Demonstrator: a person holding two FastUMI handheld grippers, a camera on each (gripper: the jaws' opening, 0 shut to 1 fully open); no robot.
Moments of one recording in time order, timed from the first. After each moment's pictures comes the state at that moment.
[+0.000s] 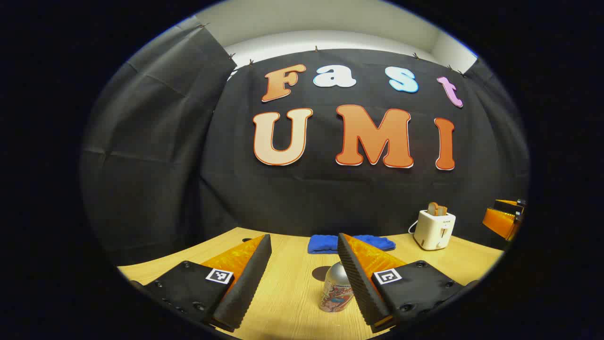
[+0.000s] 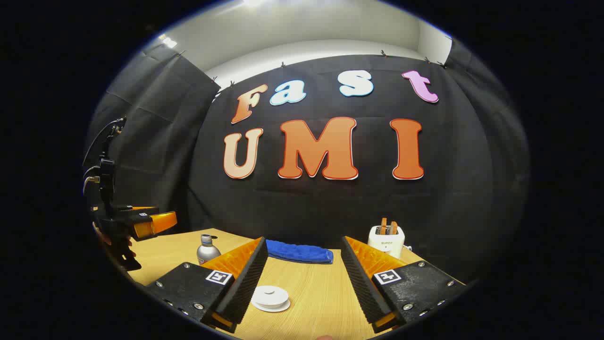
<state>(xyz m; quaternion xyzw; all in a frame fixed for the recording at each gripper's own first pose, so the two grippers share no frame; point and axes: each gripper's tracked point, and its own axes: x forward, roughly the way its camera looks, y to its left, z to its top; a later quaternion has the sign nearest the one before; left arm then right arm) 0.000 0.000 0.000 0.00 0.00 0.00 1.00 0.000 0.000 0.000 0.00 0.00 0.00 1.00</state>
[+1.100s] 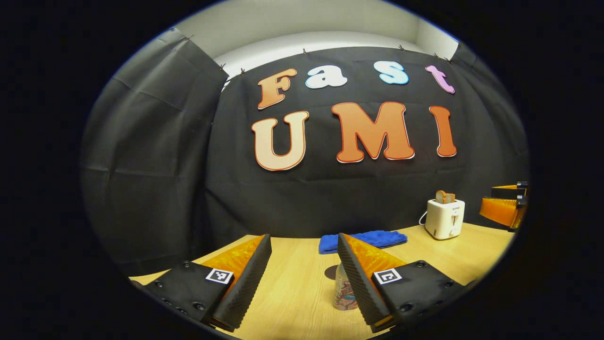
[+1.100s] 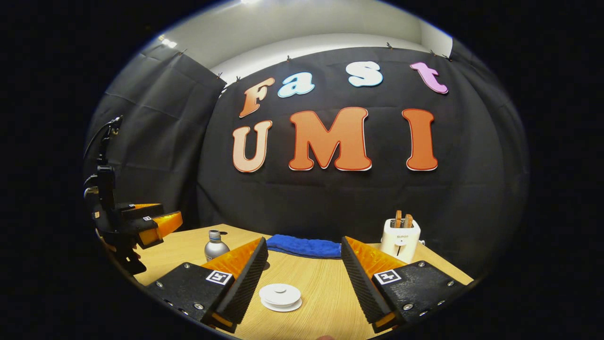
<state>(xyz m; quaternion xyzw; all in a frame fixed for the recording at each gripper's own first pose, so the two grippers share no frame) -0.002 0.008 -0.004 0.05 -0.02 0.02 1.00 0.016 0.014 -0.015 0.01 0.02 0.03 1.00</state>
